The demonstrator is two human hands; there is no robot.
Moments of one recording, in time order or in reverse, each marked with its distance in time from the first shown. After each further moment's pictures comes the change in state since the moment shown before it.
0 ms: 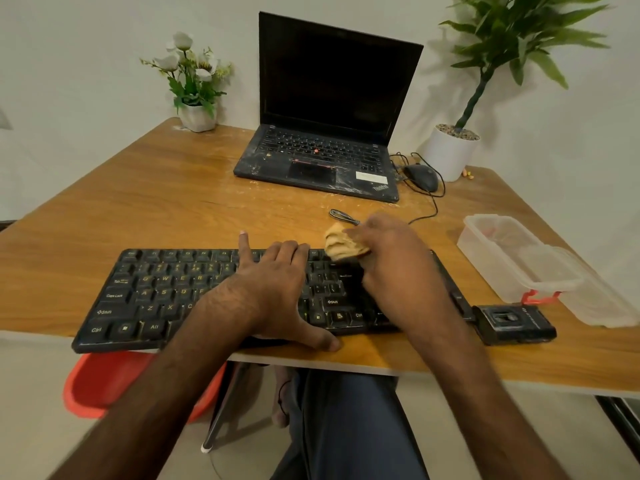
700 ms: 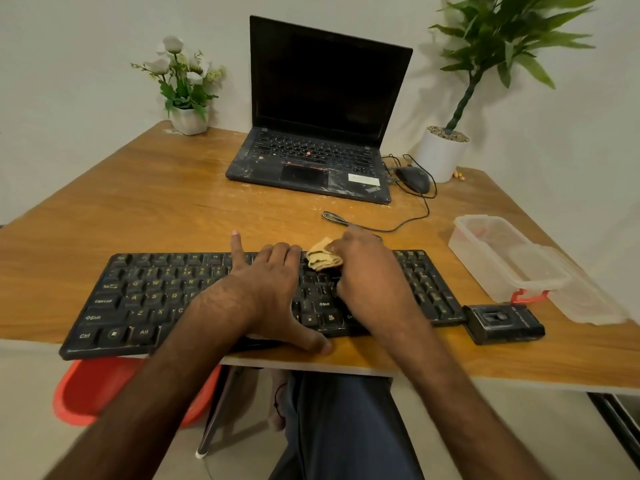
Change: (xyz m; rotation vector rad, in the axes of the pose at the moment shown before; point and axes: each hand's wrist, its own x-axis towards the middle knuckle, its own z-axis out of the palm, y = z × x) left_hand 0.001 0.002 -0.002 0.026 -0.022 -0.010; right_hand 0.003 -0.014 0.012 -0.056 -0.085 0.068
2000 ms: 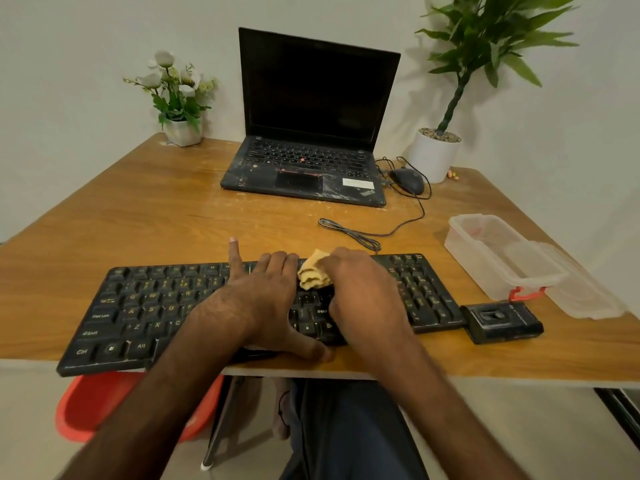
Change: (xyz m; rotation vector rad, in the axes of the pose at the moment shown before) left_hand -0.003 0.003 -0.001 0.037 0.018 0.006; right_hand -0.018 -0.009 -0.003 0.041 -0.016 -0.029
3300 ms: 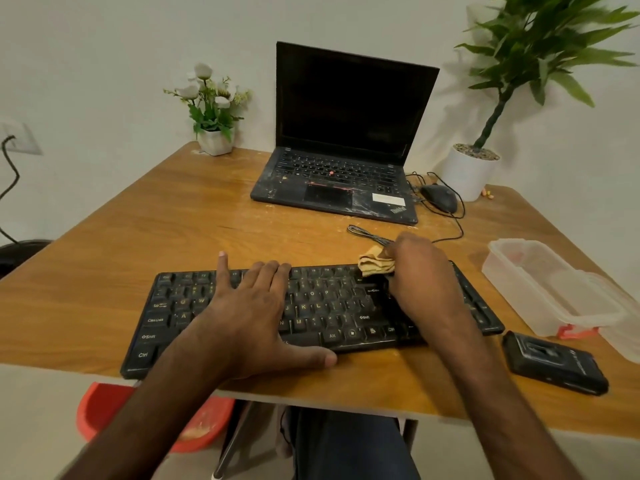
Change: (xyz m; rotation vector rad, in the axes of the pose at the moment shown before) left_hand -0.009 -0.048 0.022 -0.059 0.105 -0.052; right_hand 0.059 0.046 0.007 -0.173 0.045 0.175
